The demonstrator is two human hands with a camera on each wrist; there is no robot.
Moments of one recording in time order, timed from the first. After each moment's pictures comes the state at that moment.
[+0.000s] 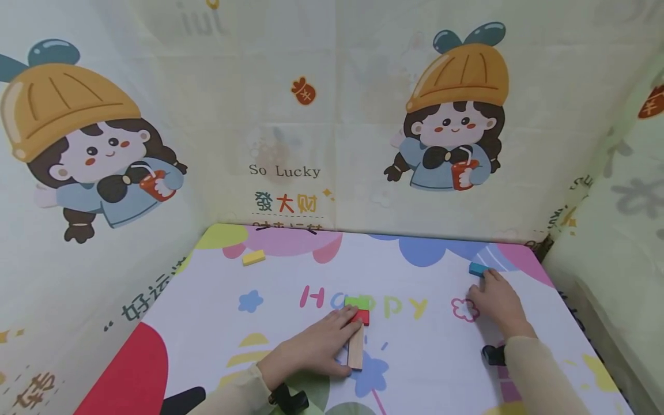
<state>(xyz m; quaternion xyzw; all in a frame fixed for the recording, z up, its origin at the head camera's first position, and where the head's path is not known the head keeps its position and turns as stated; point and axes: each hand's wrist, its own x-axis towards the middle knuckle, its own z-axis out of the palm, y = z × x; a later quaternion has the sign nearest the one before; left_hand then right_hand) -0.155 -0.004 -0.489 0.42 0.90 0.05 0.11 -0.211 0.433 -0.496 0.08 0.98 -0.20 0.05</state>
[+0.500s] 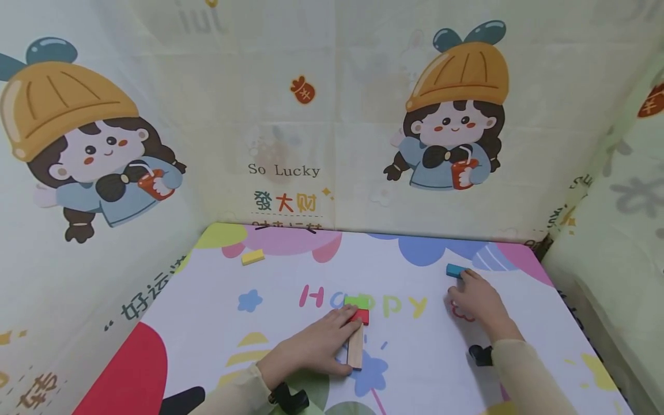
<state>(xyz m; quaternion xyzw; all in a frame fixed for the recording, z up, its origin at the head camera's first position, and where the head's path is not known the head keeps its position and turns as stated) -0.156 -0.004 -0.483 0.42 0.90 0.06 0.12 -0.211 0.388 -0.486 0.05 0.99 -0.16 0.05</state>
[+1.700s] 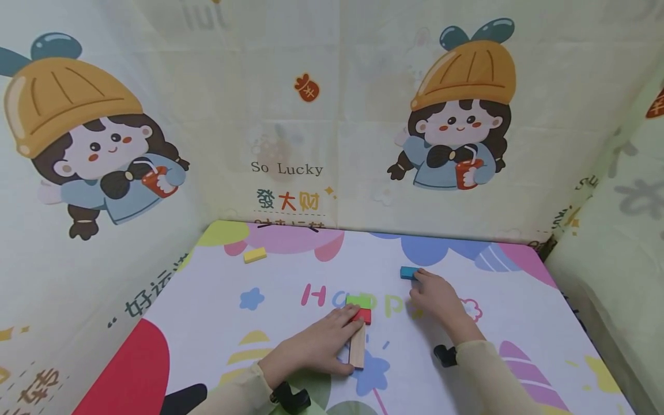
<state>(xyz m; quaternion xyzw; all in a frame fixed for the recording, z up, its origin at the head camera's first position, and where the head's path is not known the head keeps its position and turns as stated) -0.155 -0.007 -0.482 0.41 0.90 0.07 0.12 -0.216 0.296 -0.482 -0.09 0.98 -0.17 0.00</state>
